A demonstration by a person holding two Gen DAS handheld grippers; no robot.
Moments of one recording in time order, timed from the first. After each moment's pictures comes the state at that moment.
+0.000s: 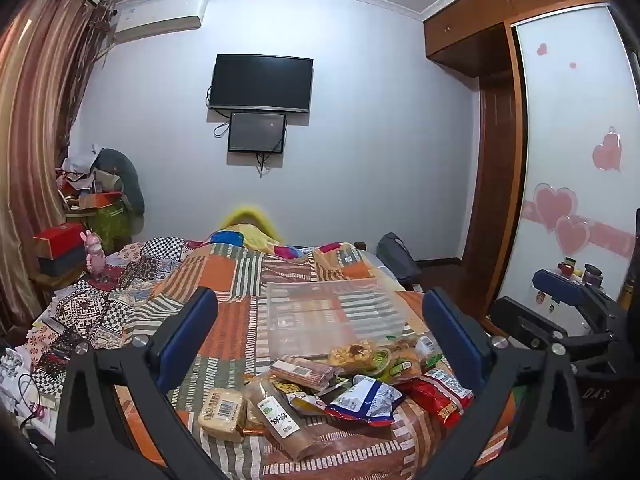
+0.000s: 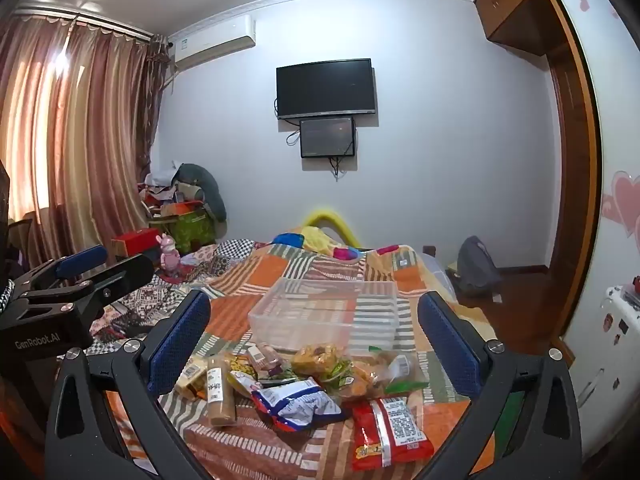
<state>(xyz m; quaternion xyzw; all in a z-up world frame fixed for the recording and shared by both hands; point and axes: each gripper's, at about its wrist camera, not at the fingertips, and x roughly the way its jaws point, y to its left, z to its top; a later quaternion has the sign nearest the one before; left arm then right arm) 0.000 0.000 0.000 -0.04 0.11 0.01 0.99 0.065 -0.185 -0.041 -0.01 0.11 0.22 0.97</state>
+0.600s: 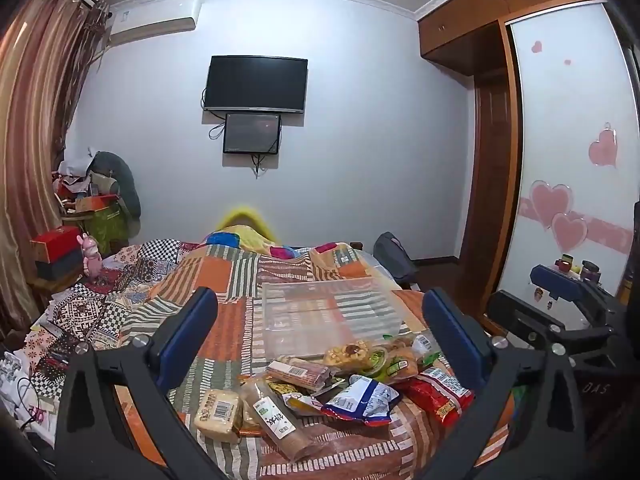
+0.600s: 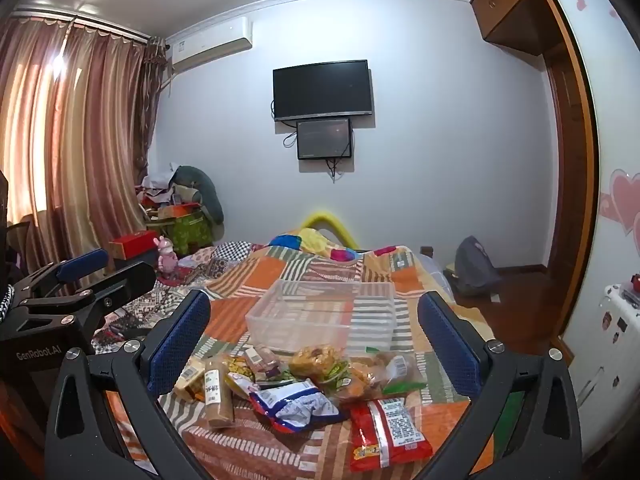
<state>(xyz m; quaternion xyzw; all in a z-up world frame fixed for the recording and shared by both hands) -0.001 -0.004 0.000 -0.03 0.11 0.00 0.99 0.060 -0.187 -0.035 0.00 0.10 0.21 0.97</state>
